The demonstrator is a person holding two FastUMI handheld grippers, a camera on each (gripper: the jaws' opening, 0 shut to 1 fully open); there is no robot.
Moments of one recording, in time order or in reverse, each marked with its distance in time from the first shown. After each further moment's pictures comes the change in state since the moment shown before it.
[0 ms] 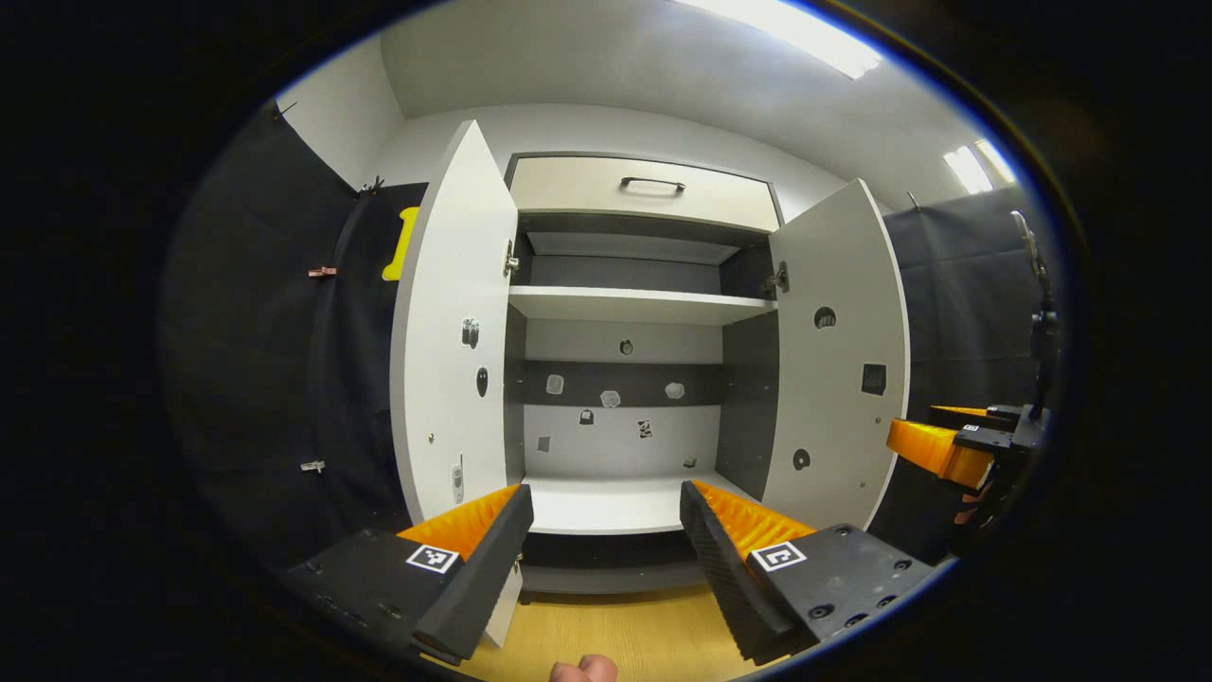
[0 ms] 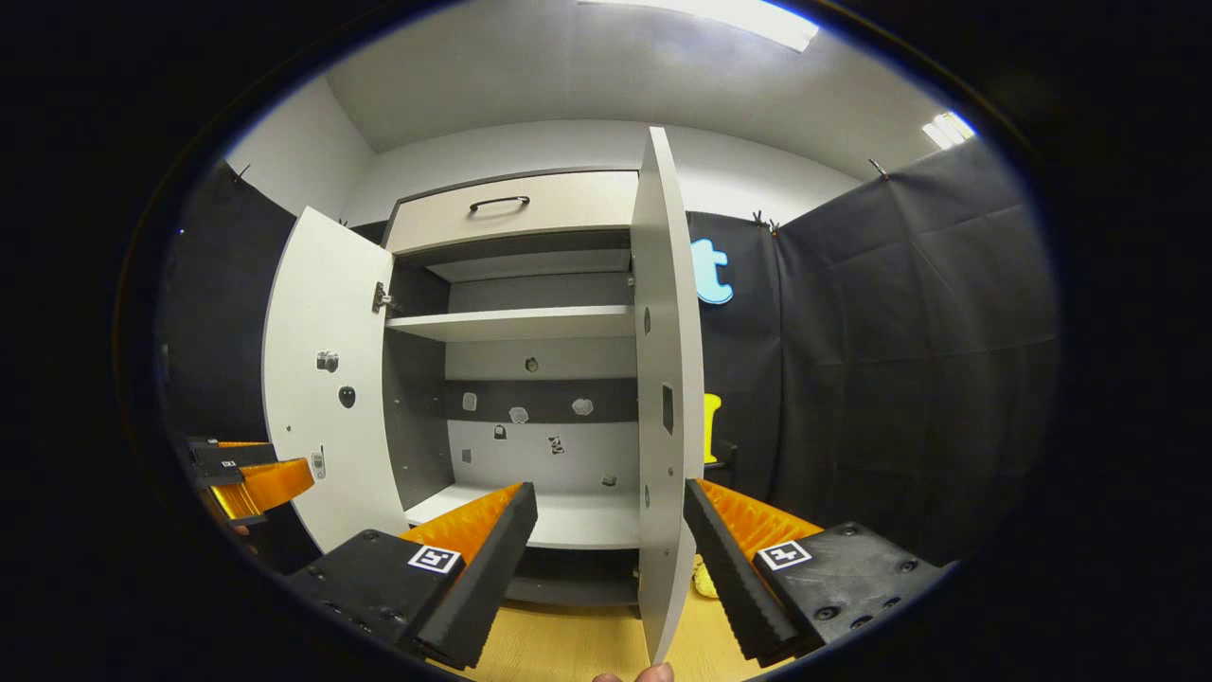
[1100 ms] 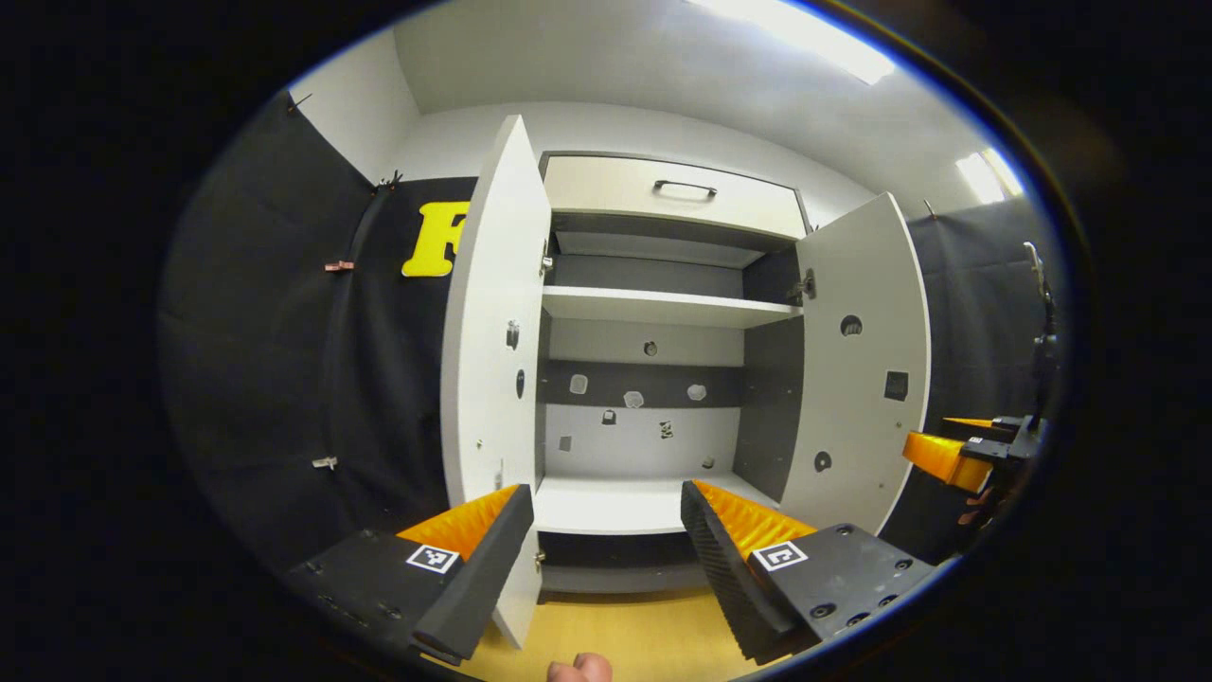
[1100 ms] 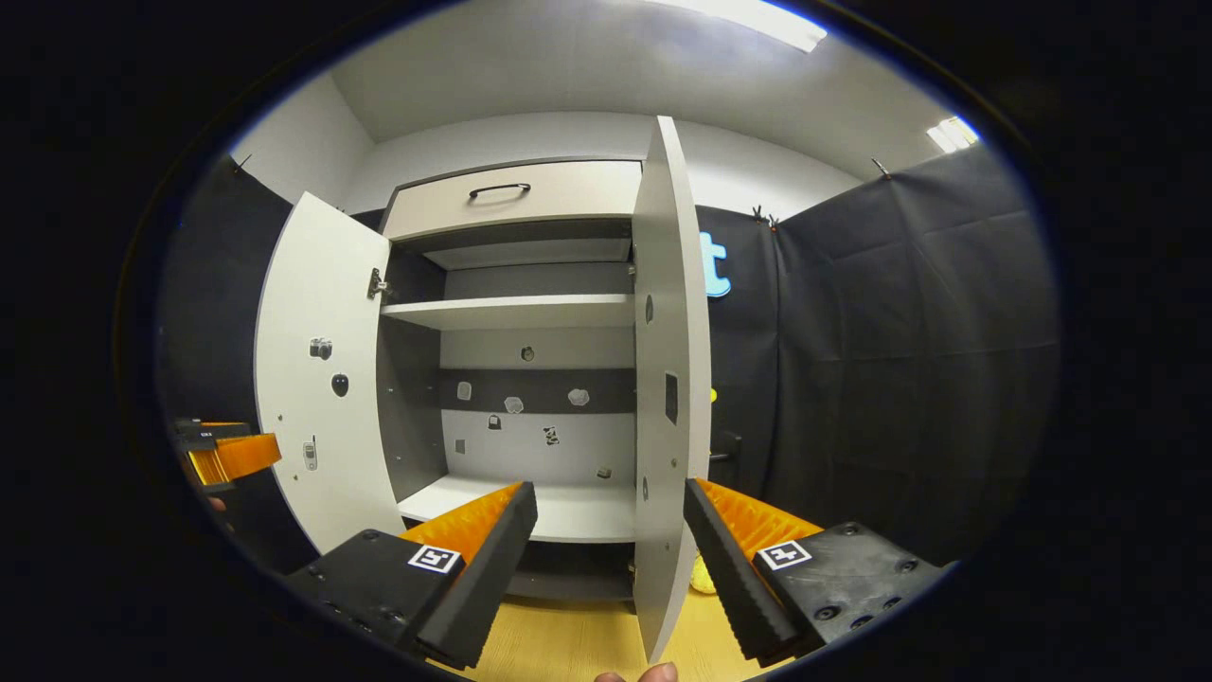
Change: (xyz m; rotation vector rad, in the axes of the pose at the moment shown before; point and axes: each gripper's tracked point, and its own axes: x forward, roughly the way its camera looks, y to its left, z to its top) left arm -0.006 0.032 0.003 -0.038 0.000 0.032; right arm 0.001 0.001 -0.011 -0.020 0.024 -0.022
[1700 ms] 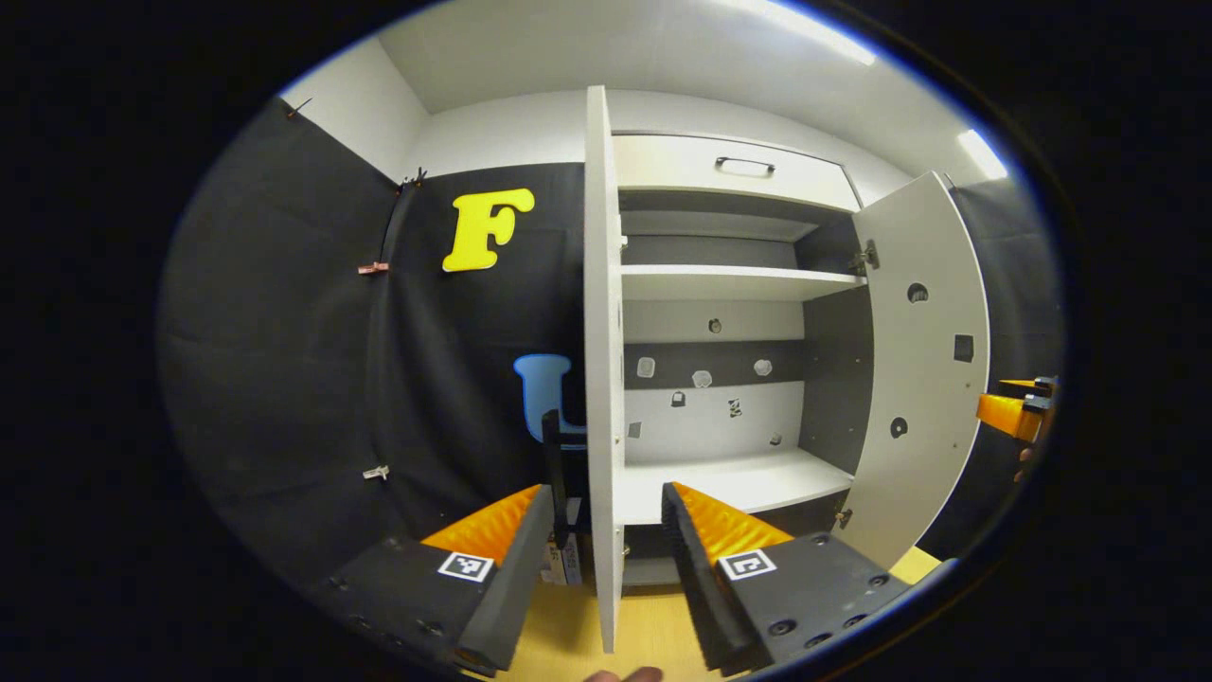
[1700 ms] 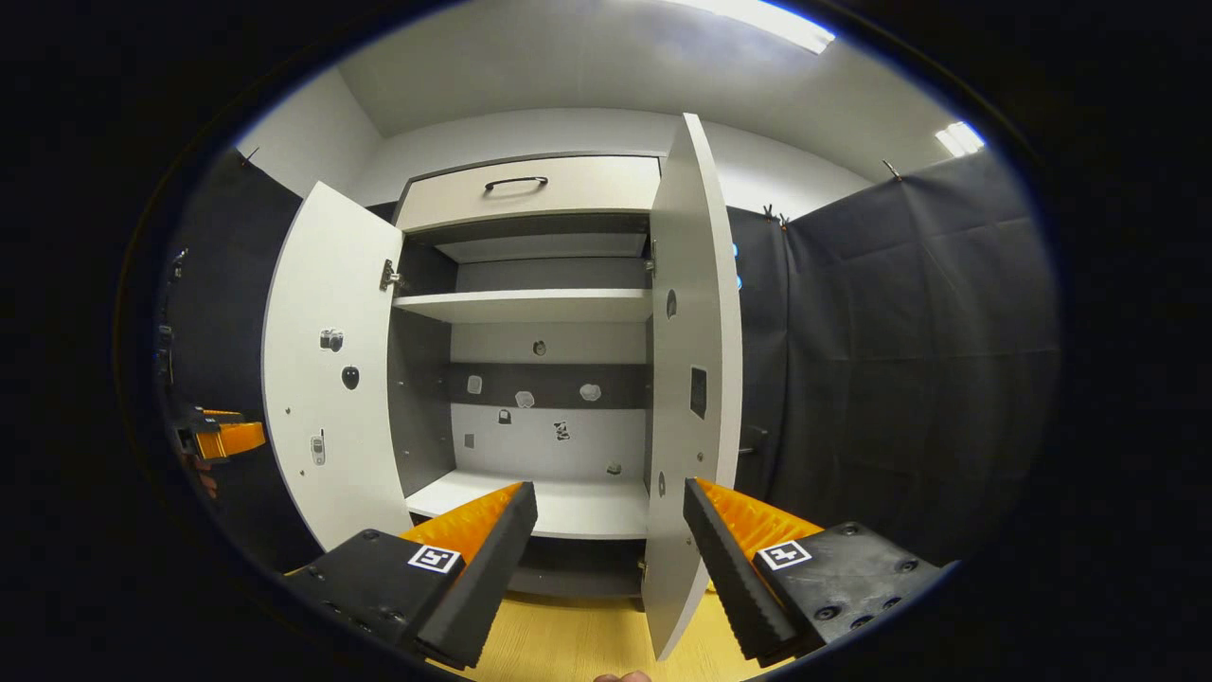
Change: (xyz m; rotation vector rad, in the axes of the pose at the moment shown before) left arm 0.005 0.107 -0.001 0.091 0.037 0.100; right arm 0.001 0.022 -0.008 -0.017 0.015 0.012
